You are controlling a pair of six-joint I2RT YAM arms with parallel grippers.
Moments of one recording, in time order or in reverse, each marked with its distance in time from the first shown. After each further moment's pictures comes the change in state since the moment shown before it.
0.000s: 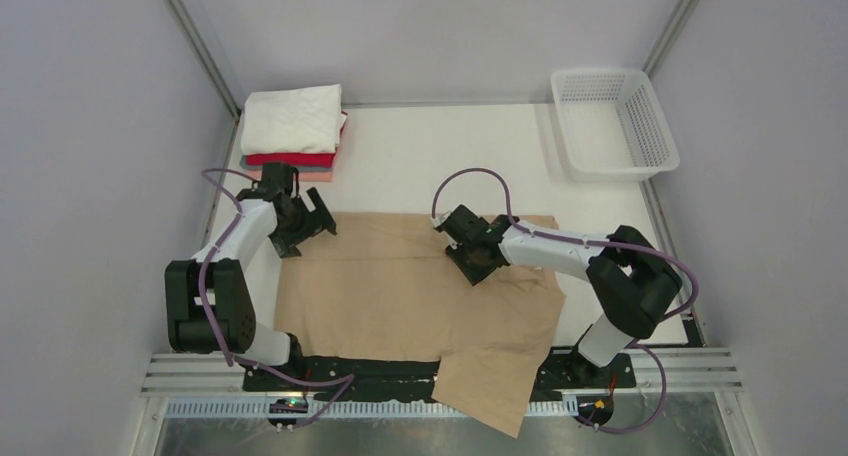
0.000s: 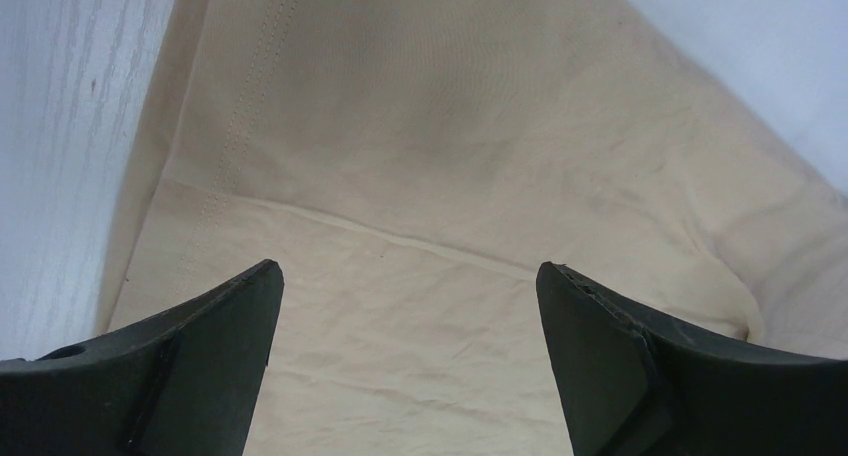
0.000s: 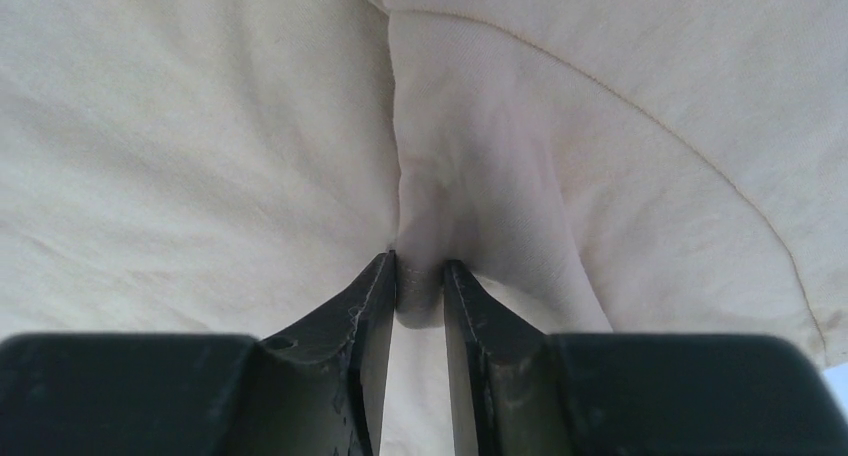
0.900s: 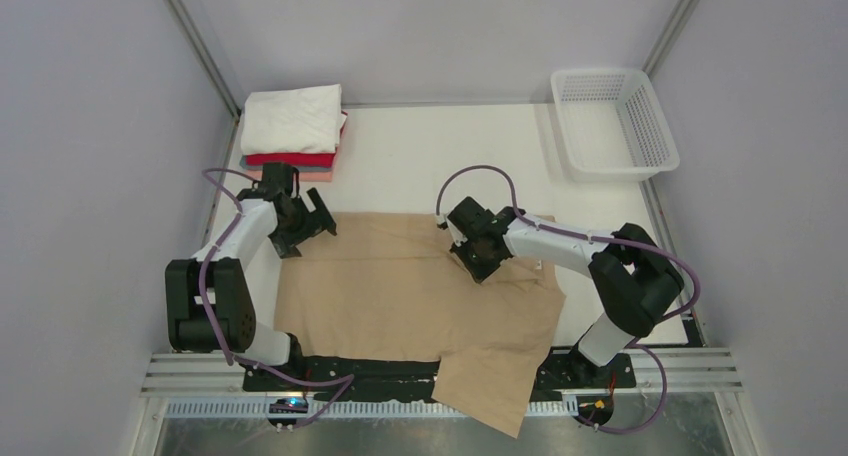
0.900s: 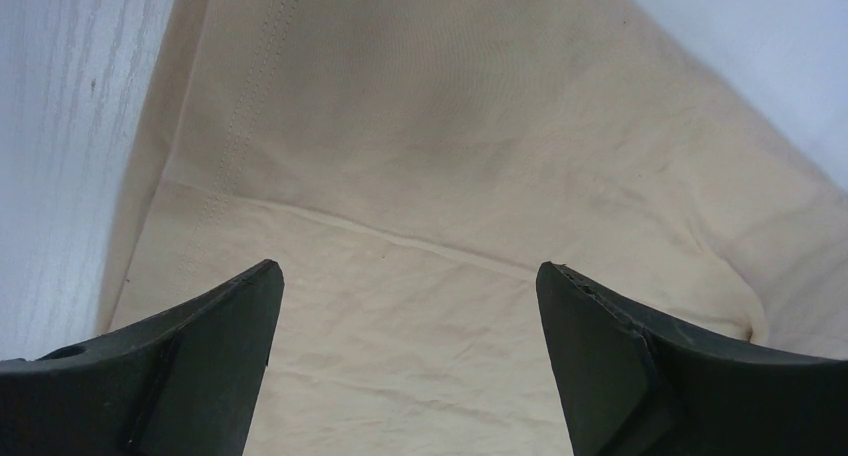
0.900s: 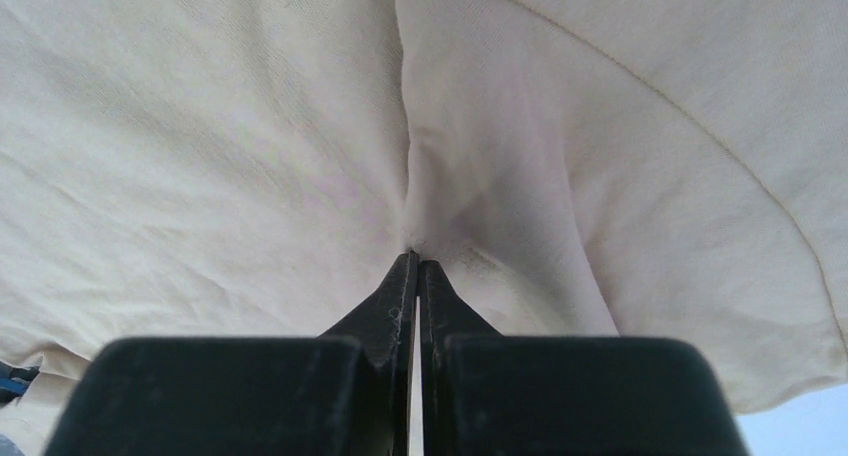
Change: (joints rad) left arm 0.000 0.005 0.000 -0.001 0.000 0.003; right arm -0.056 0.000 0.035 -0.076 -0.129 -0.053
